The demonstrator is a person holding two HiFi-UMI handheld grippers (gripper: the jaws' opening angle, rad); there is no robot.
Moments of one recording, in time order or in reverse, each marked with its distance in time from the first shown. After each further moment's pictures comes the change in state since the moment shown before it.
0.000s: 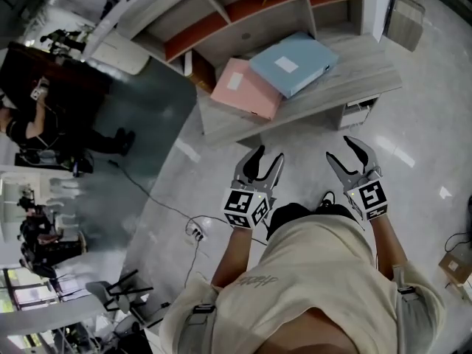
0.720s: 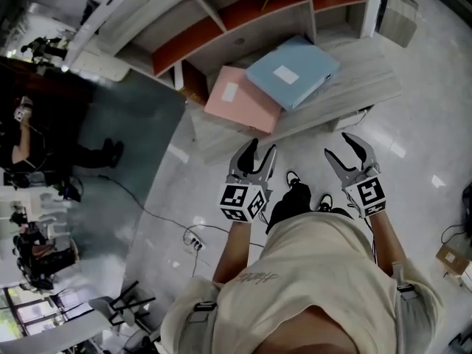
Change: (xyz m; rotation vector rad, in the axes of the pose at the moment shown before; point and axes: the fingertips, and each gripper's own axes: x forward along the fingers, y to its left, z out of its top) left arm 0.063 0.083 0.023 -0.063 -0.030 -0.020; right arm 0.075 -0.035 0.008 -0.008 0.069 -0.054
